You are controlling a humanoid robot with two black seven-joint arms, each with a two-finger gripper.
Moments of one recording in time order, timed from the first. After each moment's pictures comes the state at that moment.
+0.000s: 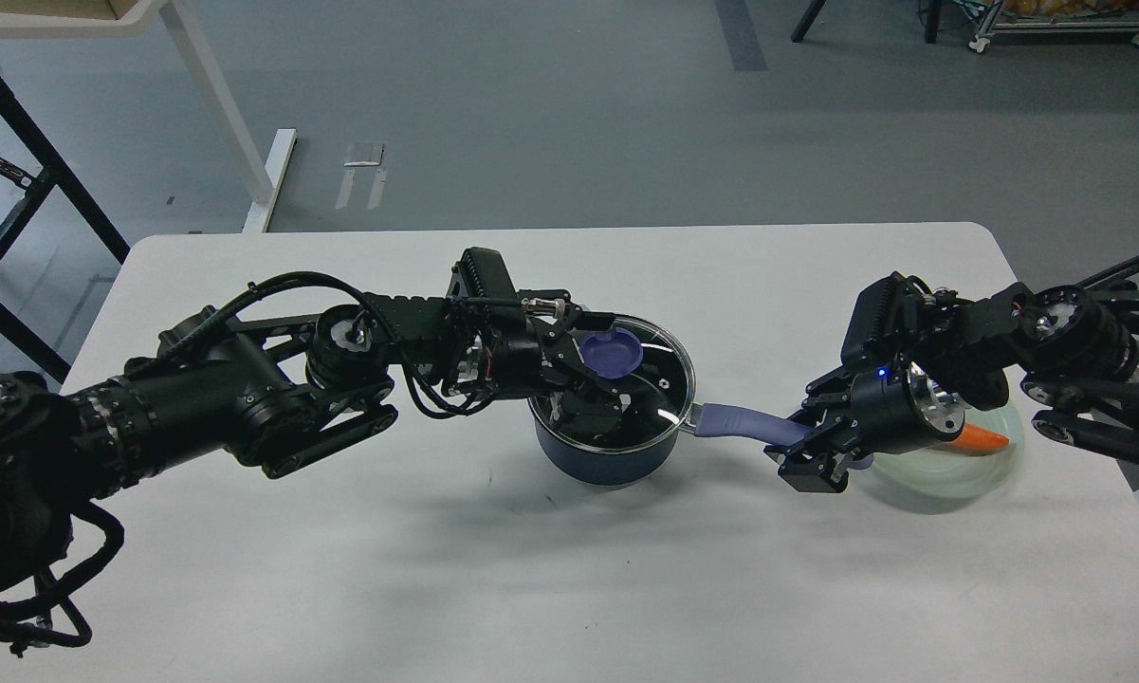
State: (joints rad) left arm -1.04 0.18 -0.04 -0.89 1.93 0.12 -0.49; right arm 1.30 -0.71 -0.35 1.34 -1.85 0.26 0.49
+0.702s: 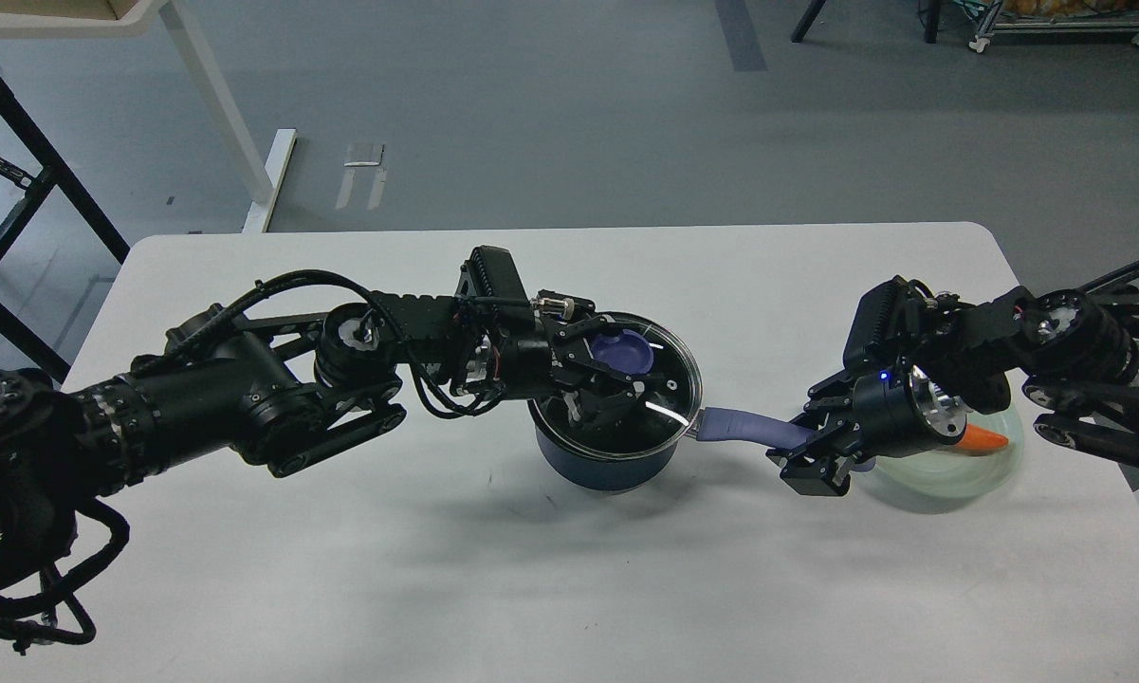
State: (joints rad) left arm -1.07 0.19 -0.05 -0.92 1.91 0.13 -0.49; right arm 1.29 -0.71 -0.35 1.34 -1.85 0.26 0.49
